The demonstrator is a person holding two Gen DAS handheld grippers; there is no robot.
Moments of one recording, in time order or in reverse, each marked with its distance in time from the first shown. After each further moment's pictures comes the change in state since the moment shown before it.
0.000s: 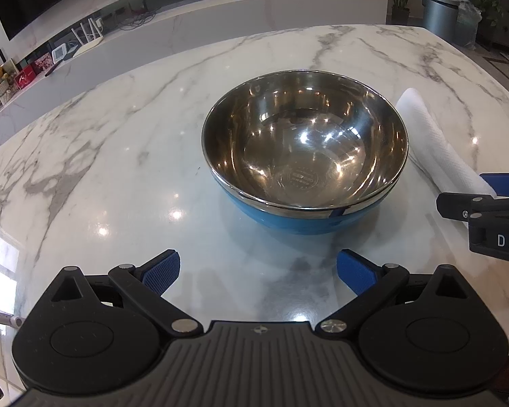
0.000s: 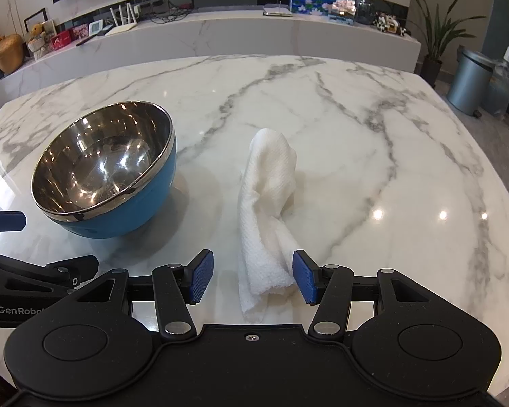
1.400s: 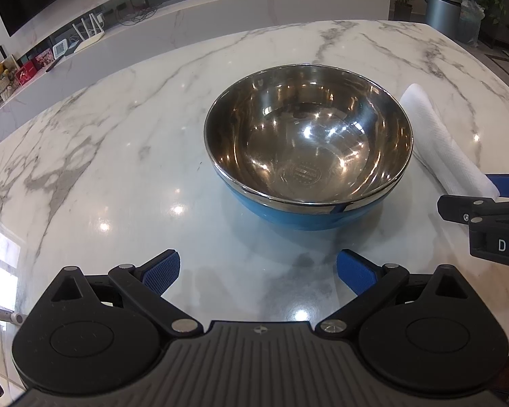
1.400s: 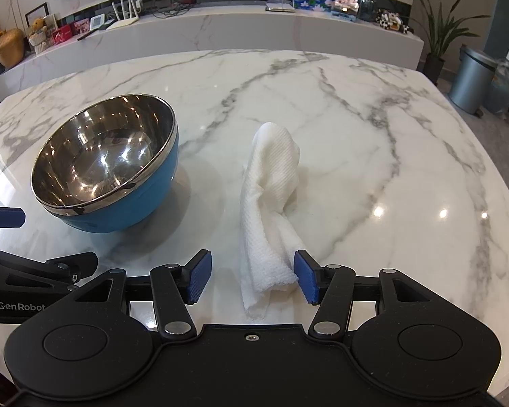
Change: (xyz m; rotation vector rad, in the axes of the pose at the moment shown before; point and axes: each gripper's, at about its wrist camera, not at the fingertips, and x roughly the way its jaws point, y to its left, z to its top) left arm 0.002 0.005 -0.004 -0.010 0.016 -0.001; right arm 0.000 0.004 0.000 0.000 0.016 -0.003
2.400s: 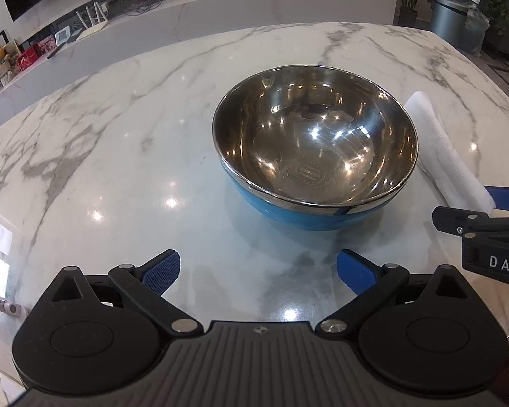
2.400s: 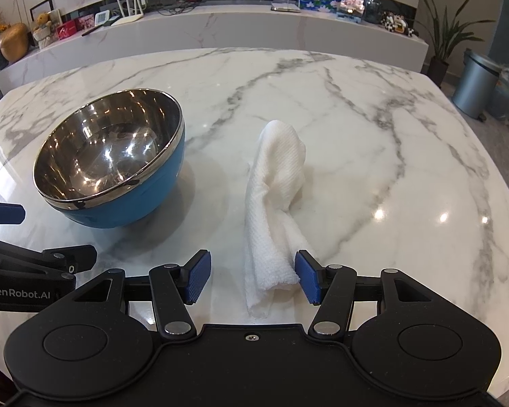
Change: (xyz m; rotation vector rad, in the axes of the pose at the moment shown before) left arm -0.002 0.007 0.000 -0.054 0.013 -0.030; right arm 0.005 0.001 0.001 -0.022 0.003 0.008
